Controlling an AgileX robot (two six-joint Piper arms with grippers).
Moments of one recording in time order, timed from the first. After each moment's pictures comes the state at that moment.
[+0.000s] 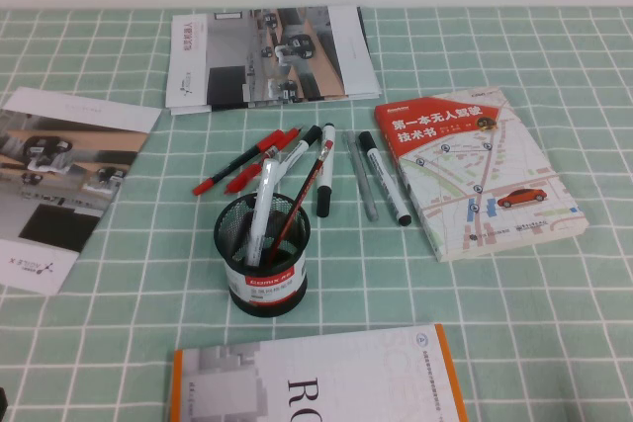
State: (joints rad) right arm 0.08 -0.02 0.03 0.25 0.35 -0.10; left arm -0.17 -0.01 0.02 -0.04 0.38 0.05
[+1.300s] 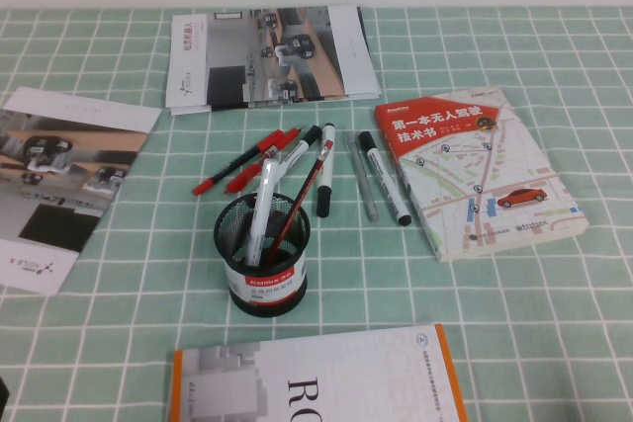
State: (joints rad) right arm 0.08 -0.02 0.03 0.25 0.35 -0.10; left arm -0.17 -0.01 0.03 -0.08 0.32 -0.01
